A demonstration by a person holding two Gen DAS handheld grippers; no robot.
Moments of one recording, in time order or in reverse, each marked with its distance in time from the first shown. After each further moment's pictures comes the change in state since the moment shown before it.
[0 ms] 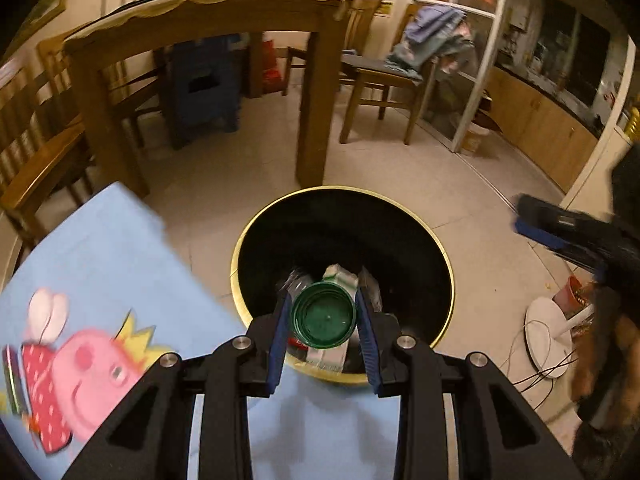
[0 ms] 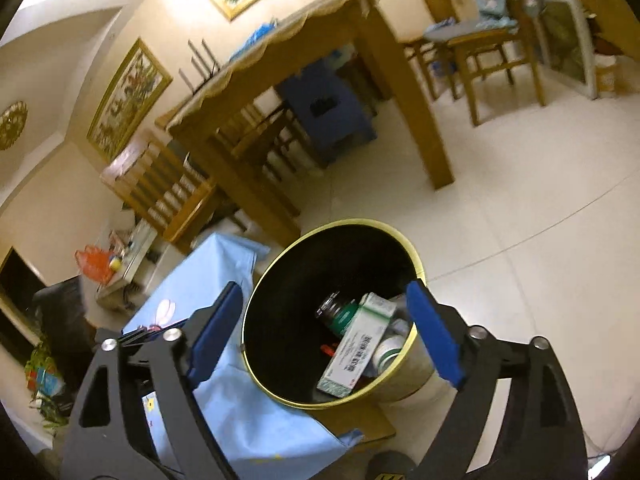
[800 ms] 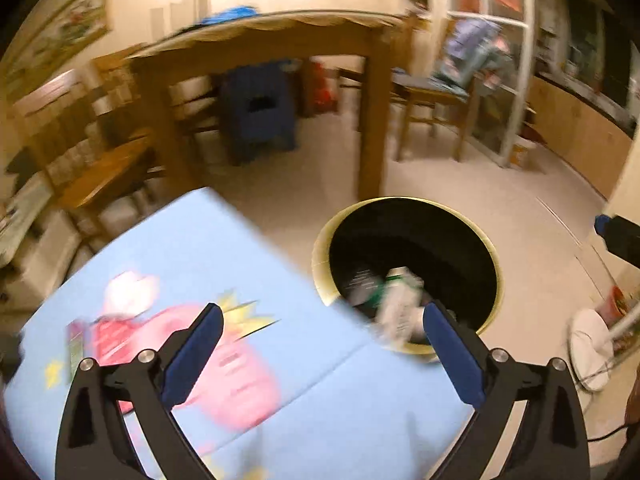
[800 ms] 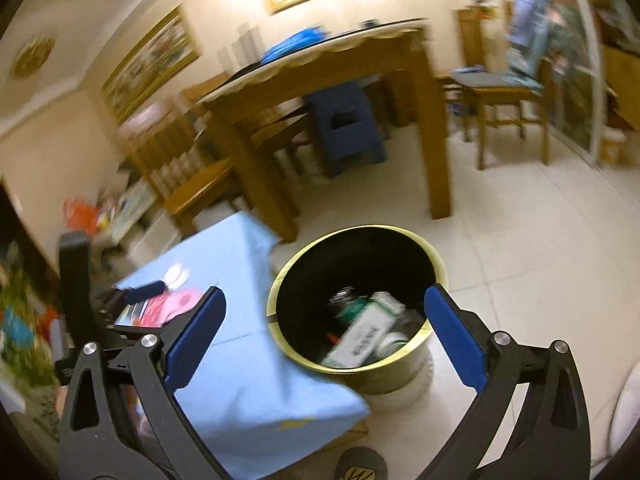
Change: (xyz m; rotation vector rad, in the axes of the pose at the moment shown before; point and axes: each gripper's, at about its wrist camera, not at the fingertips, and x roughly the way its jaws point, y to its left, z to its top) left arm -0.074 0.041 -0.045 -0.051 -0.090 0.241; right arm -0.042 0.106 -0.034 -0.264 0.001 -0.046
